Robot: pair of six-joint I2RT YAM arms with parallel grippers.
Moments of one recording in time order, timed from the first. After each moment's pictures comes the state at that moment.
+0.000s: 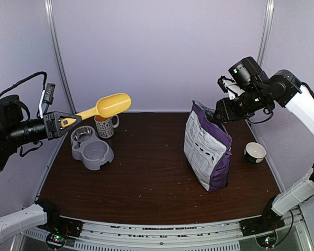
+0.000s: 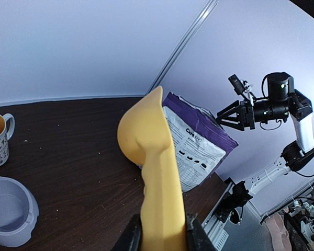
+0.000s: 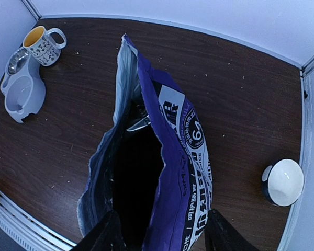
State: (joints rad) left arm -0.39 0.68 1.05 -0.55 0.56 -0.46; right arm 0.72 1.40 1.75 -1.23 0.23 0.38
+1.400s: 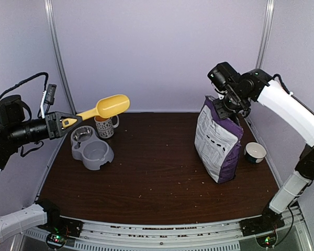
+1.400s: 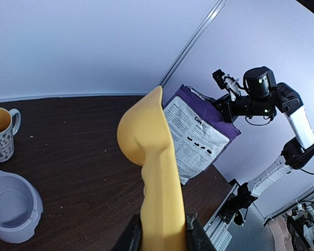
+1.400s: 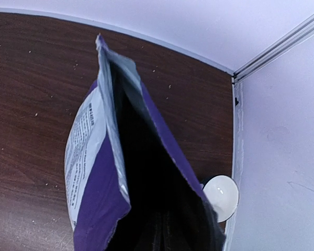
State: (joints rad) left arm -0.39 0.69 1.05 -0.56 0.53 -0.46; right arm 0.68 1.61 1.84 -1.23 0.62 0.24
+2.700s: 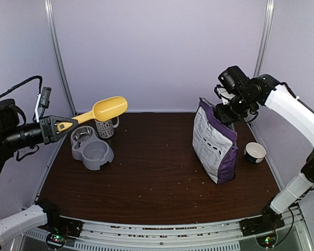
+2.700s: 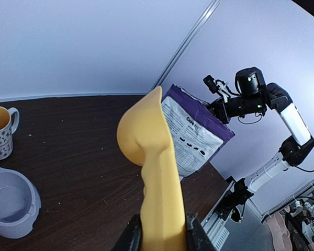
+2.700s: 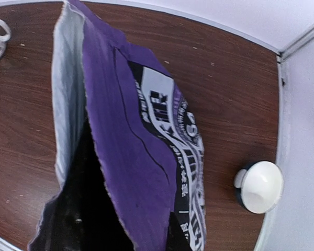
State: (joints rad) left arm -0.39 0.63 1.04 -0.61 0.54 -0.47; right arm 0.59 1.55 1.72 -1.19 0.31 0.27
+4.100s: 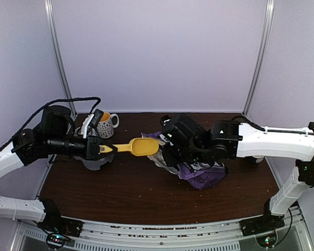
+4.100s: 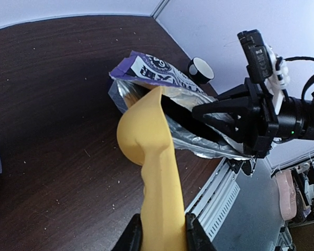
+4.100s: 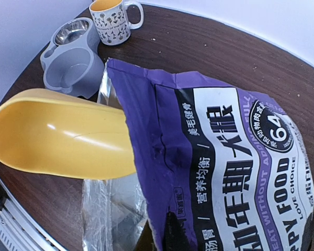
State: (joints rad) left arm -0.78 0.91 0.93 -0.53 0.31 -0.50; right arm 1.20 1.61 1.43 -0.65 0.46 0.58
